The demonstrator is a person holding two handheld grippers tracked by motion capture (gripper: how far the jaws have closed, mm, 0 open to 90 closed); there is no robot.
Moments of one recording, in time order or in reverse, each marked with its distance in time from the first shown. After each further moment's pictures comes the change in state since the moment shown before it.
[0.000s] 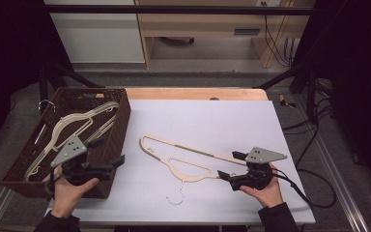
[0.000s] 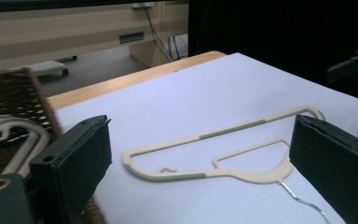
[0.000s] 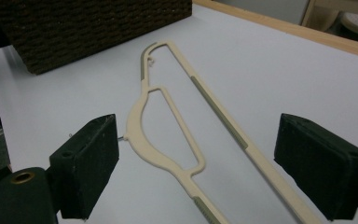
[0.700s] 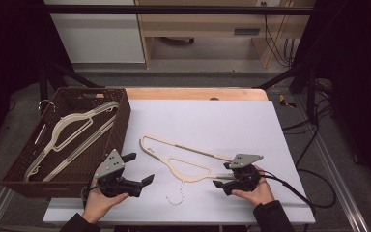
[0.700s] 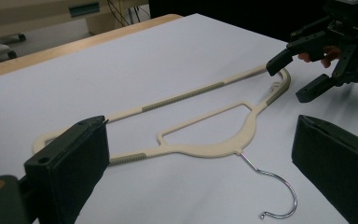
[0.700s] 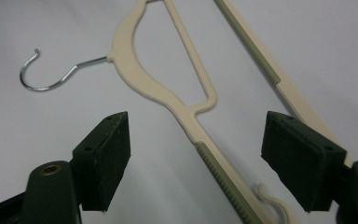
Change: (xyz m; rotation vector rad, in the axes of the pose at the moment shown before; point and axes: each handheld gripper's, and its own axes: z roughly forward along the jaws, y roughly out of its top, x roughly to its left) left arm -0.039 -0.037 0.052 0.111 -0.119 0.050; right arm -0.006 -0.033 0.042 0.256 0.040 -0.062
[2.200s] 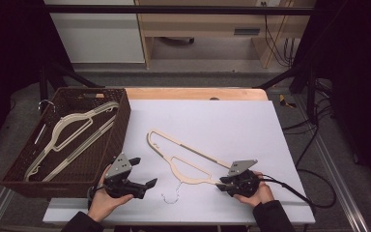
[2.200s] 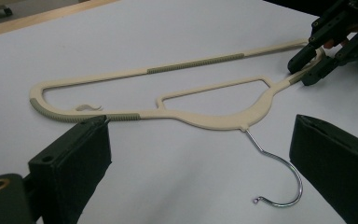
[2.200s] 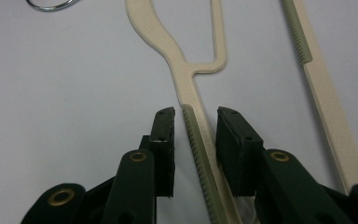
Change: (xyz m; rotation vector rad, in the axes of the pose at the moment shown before) left arm 0.003 -0.017 0.017 0.084 -0.005 0.005; right arm 0.004 -0.015 0.007 0.127 0.056 -0.073
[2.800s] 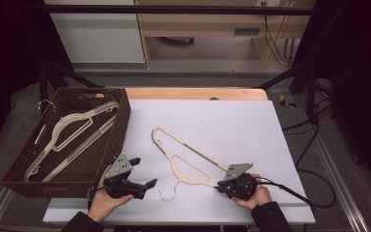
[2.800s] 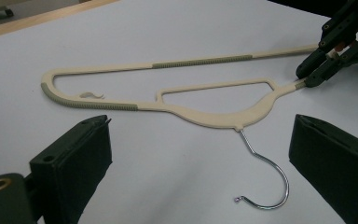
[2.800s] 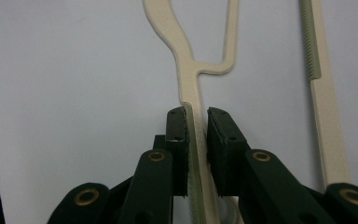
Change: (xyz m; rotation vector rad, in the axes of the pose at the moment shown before) left arm -0.001 0.000 0.000 0.004 0.001 0.007; right arm 0.015 0.005 0.000 0.030 -0.015 -0.036
